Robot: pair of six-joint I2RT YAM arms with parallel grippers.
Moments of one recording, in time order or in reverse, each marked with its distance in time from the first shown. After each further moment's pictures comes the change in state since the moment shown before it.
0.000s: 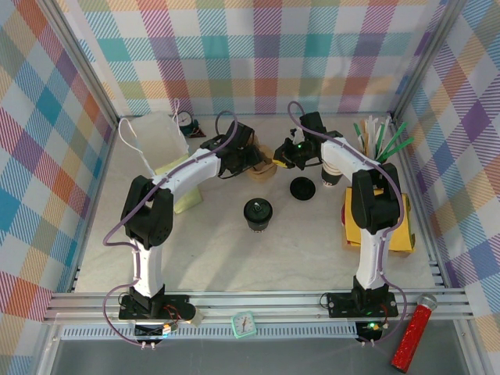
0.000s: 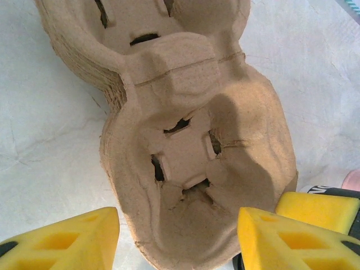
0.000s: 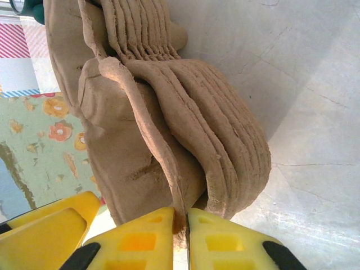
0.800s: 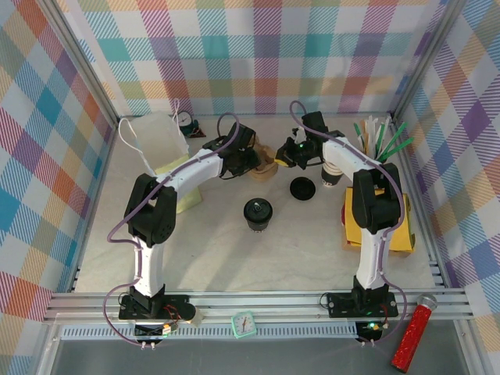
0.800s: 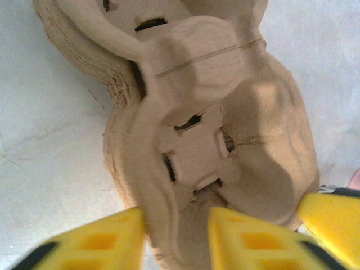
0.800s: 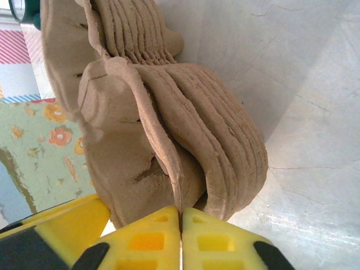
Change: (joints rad) left arm 0.000 0.029 0.005 0.008 0.018 -0.005; right arm -0.009 0.000 0.000 0.000 0.000 0.000
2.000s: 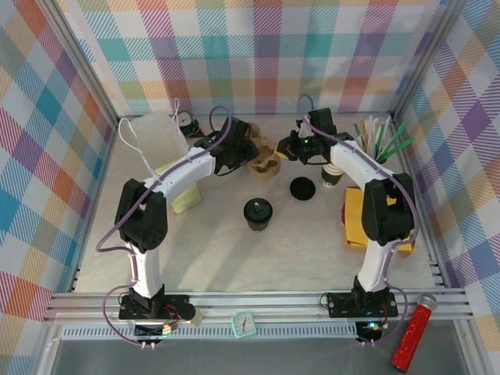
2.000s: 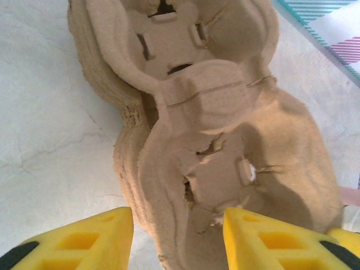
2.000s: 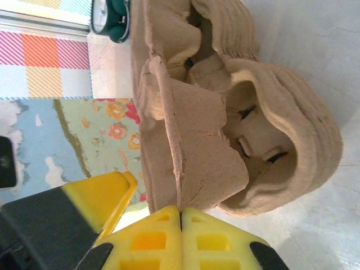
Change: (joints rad) left arm 0.005 -0.087 -0.006 -0.007 -0.045 -0.028; right arm -0.003 -0.158 -0.100 0.140 -0.045 0.064
